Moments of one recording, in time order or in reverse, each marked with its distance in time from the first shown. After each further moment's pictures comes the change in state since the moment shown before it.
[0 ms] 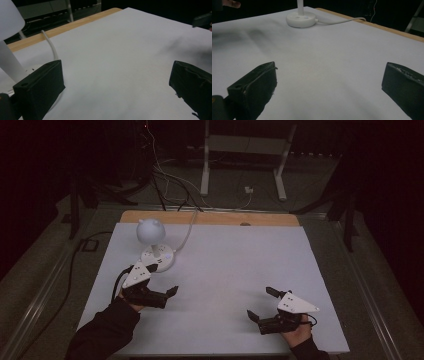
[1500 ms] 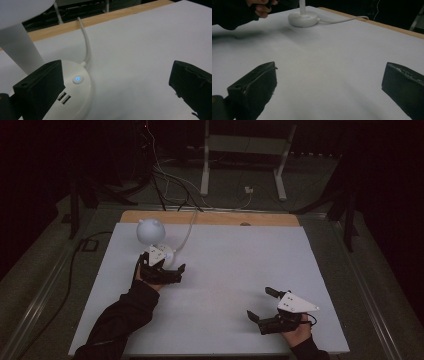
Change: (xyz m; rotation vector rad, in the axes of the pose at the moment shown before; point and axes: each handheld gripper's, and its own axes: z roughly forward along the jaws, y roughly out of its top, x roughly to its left) left arm 0.029 -0.002 0.077 0.073 0.296 -0.111; right arm -0.002 -0.001 0.001 0.001 0.022 0.012
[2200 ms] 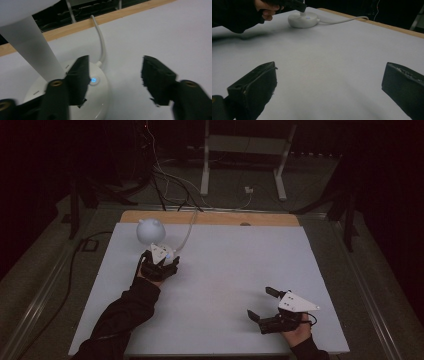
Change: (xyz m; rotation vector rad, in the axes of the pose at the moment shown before) left arm 0.004 -0.002 0.012 0.008 0.082 0.042; right arm -0.002 0.000 0.000 -0.007 0.003 0.009
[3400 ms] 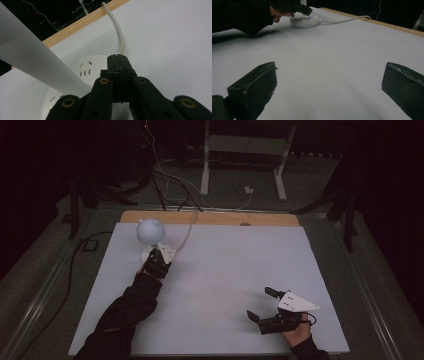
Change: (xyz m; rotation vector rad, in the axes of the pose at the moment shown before) left arm 0.002 -0.008 0.033 0.093 0.137 0.204; right arm 0.000 0.000 0.001 0.004 0.013 0.007
